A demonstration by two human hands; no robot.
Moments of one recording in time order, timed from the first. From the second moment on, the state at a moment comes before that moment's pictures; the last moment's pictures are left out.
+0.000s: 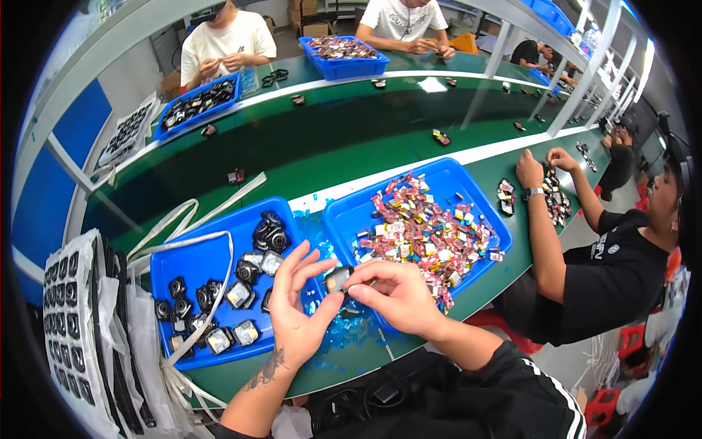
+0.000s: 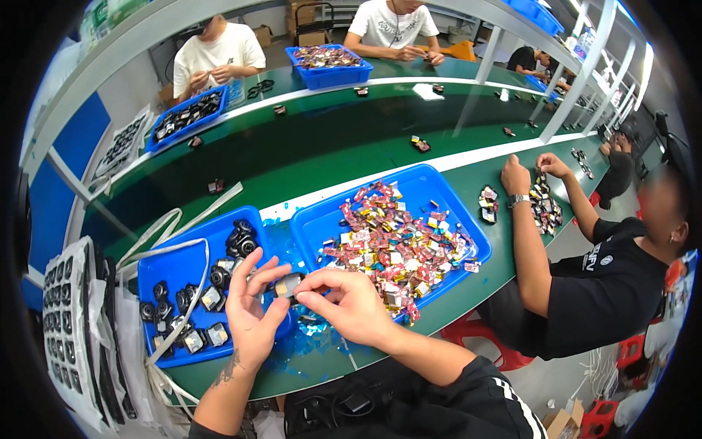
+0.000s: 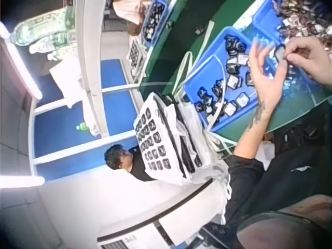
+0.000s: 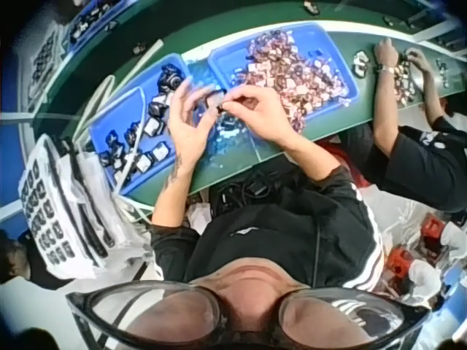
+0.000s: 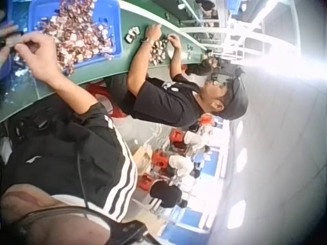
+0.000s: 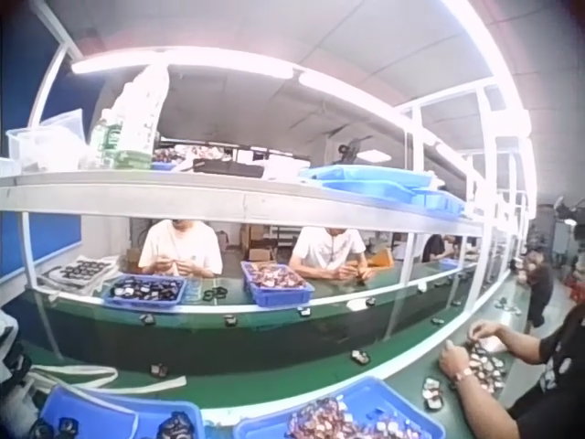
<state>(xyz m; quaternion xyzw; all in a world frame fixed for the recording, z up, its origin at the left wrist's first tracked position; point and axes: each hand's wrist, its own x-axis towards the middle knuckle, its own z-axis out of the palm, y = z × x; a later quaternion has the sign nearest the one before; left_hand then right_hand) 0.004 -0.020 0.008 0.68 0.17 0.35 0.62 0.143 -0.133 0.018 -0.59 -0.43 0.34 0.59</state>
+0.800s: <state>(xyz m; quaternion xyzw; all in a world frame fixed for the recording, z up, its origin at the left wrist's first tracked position) 0.004 -0.027 -0.005 0.73 0.07 0.32 0.60 0.136 -0.146 0.009 -0.49 -0.30 0.39 0.72</state>
